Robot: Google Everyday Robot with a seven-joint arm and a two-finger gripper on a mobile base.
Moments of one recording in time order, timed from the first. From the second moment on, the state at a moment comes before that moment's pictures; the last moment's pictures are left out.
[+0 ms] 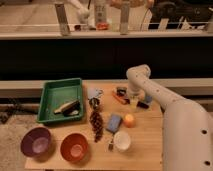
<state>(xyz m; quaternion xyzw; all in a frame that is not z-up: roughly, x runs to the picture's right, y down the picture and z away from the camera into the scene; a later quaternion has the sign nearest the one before) 0.188 0.073 0.956 -0.32 -0.02 -0.02 0.95</state>
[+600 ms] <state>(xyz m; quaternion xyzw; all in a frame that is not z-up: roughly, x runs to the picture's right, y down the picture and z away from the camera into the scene) 0.193 0.072 0.964 -0.31 0.00 0.05 0.95</state>
